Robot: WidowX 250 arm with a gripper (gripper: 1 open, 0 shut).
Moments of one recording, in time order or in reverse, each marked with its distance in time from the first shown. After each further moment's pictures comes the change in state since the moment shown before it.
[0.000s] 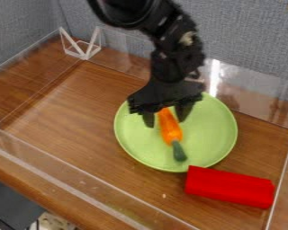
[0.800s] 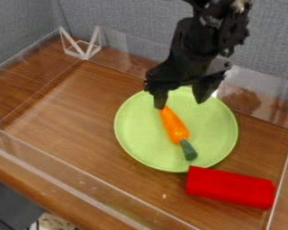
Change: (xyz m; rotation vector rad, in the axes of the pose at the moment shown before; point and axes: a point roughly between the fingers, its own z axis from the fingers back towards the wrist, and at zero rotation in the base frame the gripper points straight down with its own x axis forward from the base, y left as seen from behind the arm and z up) arm 0.003 -0.011 0.054 0.087 -0.058 0.059
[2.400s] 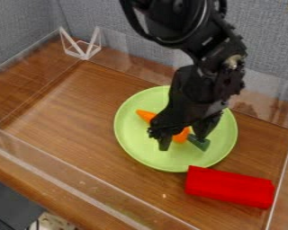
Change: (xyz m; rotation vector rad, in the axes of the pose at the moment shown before) arm -0.041 0.008 -0.047 0.043 0.072 0.126
